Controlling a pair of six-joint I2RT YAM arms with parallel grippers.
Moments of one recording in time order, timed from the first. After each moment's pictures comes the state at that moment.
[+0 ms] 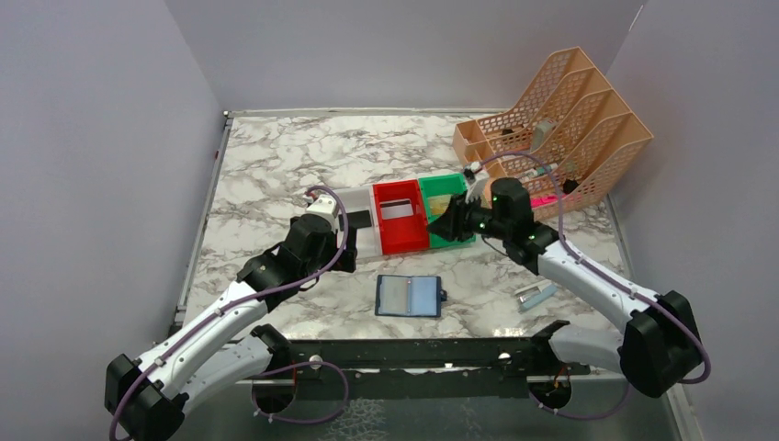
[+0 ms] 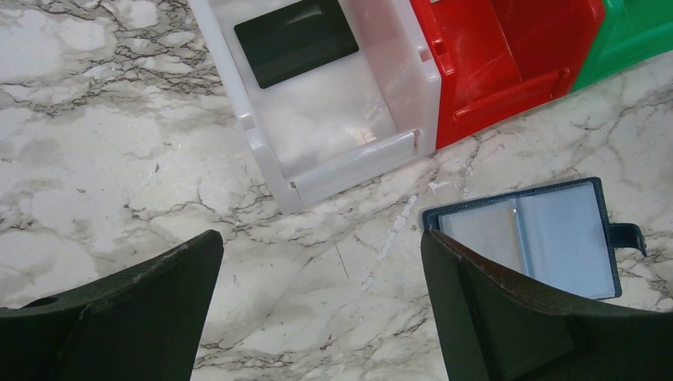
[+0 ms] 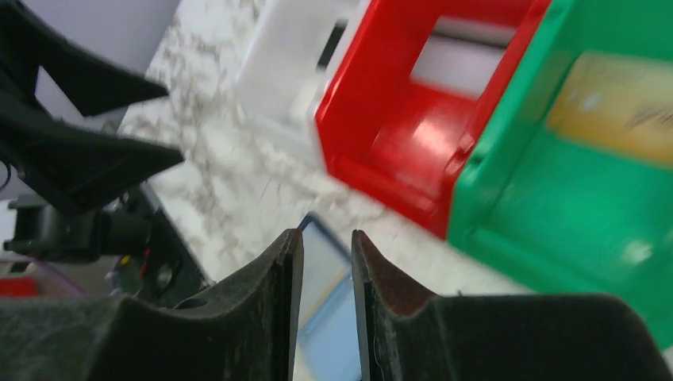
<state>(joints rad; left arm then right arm) -0.68 0.83 0.66 -0.50 -0.25 -0.36 0.47 1.18 0.74 0.08 -0.46 0.35</state>
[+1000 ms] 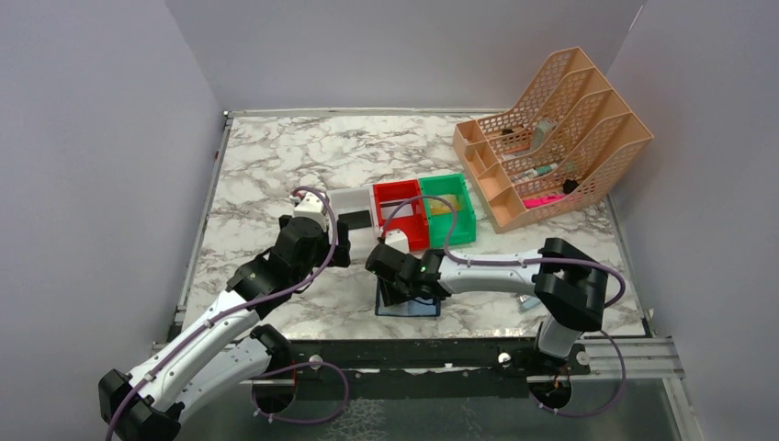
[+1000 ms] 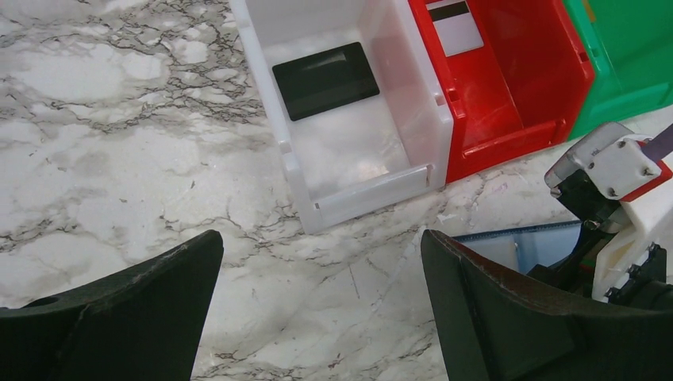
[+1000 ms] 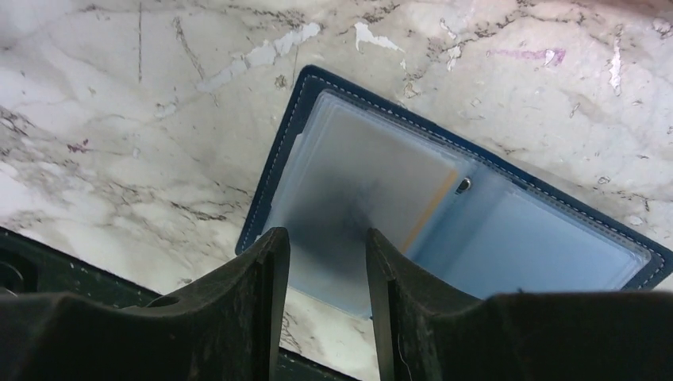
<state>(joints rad) -0.68 0.75 0.65 -0.49 -0.33 -0.38 1.18 1.72 1.05 -0.42 0.23 0.79</state>
